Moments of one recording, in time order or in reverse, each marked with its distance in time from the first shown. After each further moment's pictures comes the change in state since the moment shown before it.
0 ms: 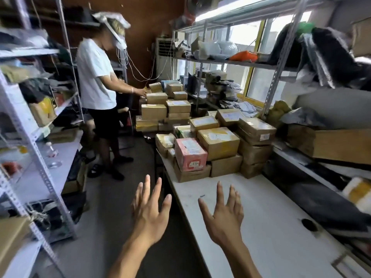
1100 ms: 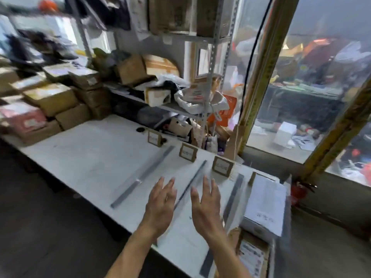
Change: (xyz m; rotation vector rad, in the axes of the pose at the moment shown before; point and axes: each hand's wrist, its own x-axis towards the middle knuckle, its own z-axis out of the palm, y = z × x) left_hand -0.564 0.301 0.118 -0.288 -0.835 0.368; right_hand -0.520 0.398 -0.187 0.512 0.329 0.515
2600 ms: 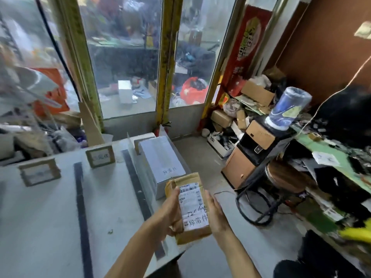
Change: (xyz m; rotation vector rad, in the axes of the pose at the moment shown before) left_hand 0.014 0.069 0.129 -0.148 -1.289 -0.270; right_hand -0.114 0.125 -0.044 0.624 0.792 0.678
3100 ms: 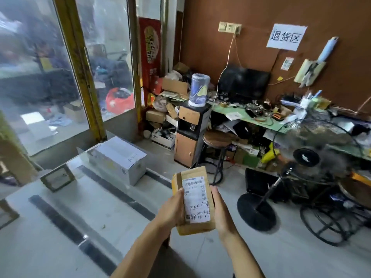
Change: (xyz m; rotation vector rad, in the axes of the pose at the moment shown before) left_hand -0.118 -0.109 0.006 0.414 -0.294 0.208; right_hand -0.249 0.055 0.037 0.347 0.440 -0.086
